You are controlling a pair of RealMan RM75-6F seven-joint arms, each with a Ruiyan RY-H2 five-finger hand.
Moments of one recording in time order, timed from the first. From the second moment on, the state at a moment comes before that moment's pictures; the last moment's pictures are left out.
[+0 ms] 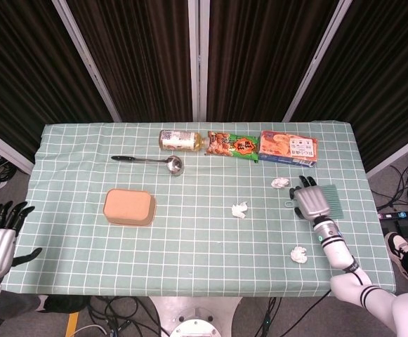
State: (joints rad) left arm -0.08 -1.18 -0.03 -1.54 1.48 1.48 0.03; right arm 0.58 -1.68 0.11 -0.82 -1.35 0.88 -0.14
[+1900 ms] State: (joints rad) left arm -0.06 -1.08 -0.03 -1.75 1.47 1.51 0.17; right arm 0.91 -1.77 -0.07 -0.41 -1.72 0.94 1.41
